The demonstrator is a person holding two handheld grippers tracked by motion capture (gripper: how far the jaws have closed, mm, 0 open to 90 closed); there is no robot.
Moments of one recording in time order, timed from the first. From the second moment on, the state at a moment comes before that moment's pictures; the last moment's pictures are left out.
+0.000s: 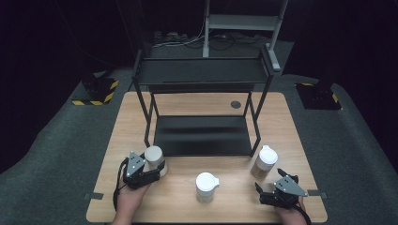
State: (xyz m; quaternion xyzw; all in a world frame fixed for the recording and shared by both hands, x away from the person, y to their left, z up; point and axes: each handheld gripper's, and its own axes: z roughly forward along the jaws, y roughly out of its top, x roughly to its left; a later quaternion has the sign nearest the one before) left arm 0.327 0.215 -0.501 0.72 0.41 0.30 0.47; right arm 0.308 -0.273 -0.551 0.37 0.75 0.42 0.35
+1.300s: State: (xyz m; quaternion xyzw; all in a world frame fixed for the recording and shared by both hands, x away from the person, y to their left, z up) left arm 0.328 0.202 -0.469 0.73 0.40 0.31 0.47; right arm 0.309 -0.271 -0.552 0.37 0.76 0.41 0.35
